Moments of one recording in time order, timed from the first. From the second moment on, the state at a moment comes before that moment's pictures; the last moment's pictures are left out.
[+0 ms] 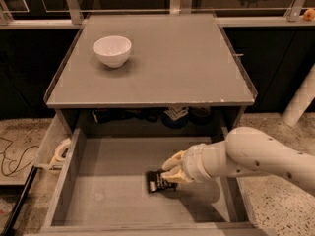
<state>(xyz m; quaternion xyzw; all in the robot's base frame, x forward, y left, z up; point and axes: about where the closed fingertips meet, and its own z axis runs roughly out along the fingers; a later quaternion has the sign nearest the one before) 0.456 -0.054 0.655 -0.57 0.73 0.19 0.34</state>
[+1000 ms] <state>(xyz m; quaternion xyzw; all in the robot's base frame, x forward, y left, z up) 0.446 -0.083 0.797 -0.62 0.68 0.11 0.38</state>
